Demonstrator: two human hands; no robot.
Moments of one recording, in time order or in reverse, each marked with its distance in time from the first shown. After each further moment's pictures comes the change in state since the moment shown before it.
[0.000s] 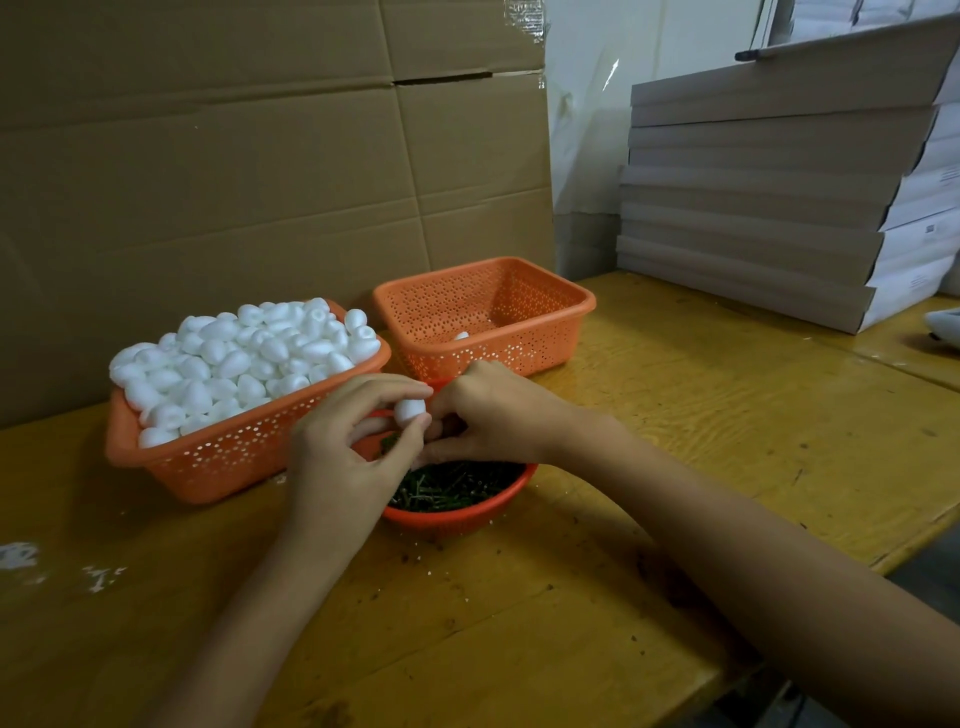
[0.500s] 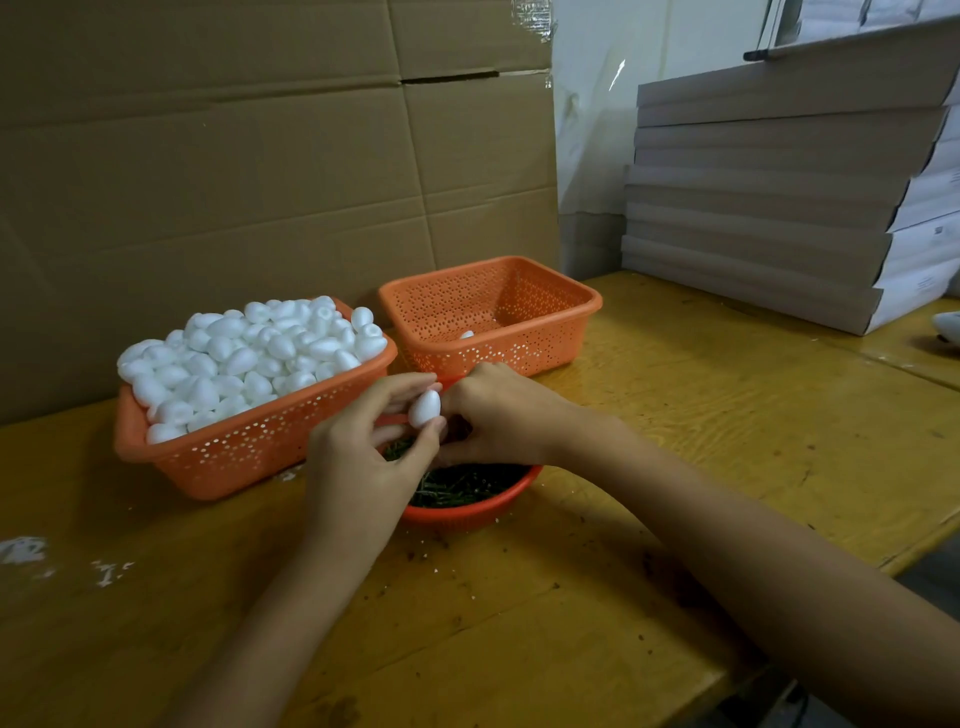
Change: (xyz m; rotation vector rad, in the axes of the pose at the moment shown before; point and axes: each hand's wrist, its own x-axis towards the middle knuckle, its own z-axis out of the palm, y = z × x) left_hand -0.005 0.004 0.010 -0.004 0.036 -0.104; right_hand -0.002 -0.002 0.002 -0.021 0.013 0.009
